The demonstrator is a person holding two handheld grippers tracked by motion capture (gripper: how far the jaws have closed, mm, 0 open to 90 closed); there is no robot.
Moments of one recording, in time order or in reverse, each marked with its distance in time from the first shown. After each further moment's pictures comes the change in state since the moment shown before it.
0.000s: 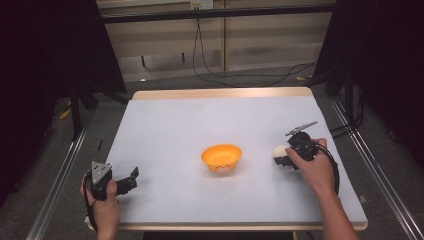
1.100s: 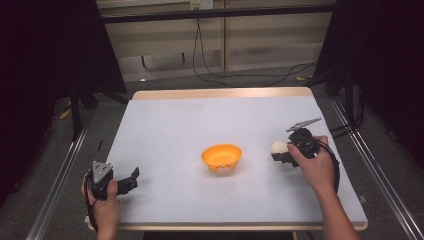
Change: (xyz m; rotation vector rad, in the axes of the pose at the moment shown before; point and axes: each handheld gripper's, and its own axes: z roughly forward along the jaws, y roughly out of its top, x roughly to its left) left arm -0.001 0.001 0.001 0.011 -0.001 0.015; right arm 0.008 0.010 -0.018 -0.085 0.053 -0.009
